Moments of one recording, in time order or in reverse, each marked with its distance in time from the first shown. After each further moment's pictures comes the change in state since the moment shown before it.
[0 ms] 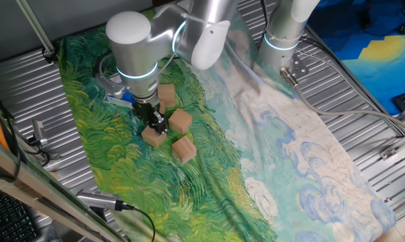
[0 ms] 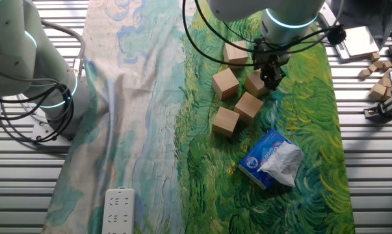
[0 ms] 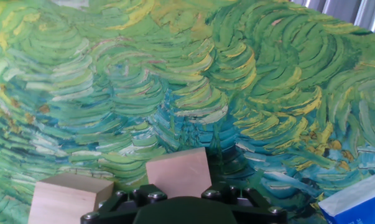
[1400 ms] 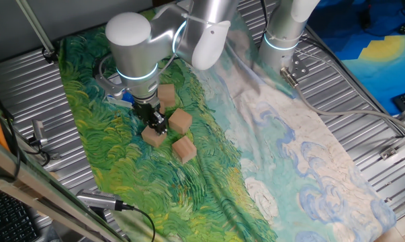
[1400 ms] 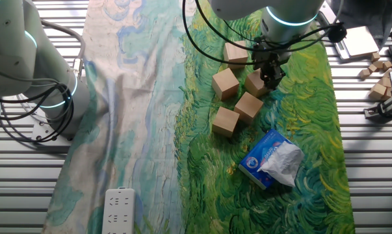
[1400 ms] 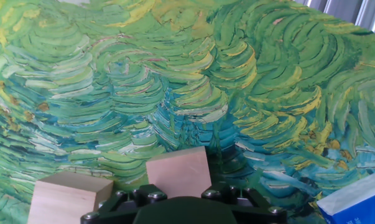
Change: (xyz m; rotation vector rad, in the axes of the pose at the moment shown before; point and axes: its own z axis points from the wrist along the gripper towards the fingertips) arm -0.001 0.000 0.000 0.008 0.009 0.005
